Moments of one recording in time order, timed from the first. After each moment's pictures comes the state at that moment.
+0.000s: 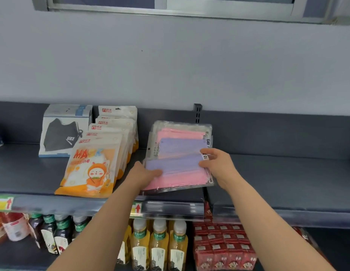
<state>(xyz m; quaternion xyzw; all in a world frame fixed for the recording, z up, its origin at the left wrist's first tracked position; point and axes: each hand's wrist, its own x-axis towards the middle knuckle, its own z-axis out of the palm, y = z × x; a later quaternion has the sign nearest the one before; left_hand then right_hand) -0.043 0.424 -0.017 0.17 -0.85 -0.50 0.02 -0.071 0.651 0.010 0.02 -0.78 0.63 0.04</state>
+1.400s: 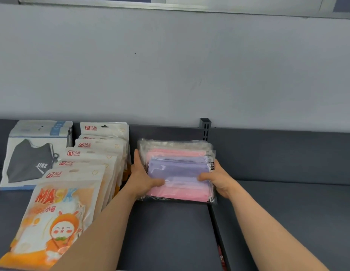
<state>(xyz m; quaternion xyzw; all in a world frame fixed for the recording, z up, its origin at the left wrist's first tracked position) -0.197 0.400 -0.018 0.05 -0.84 -0.53 0.10 -0.252 0.648 -0.017 0.08 -0.72 0.68 -0.09</state>
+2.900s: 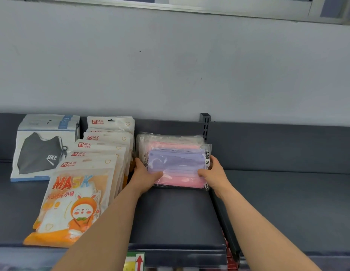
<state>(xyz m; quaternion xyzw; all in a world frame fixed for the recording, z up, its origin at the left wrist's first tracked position) -0.170 0.391 -0.023 0.11 -0.84 -0.52 0.05 -0.192 0.615 -0.020 0.01 -0.77 0.64 0.06</state>
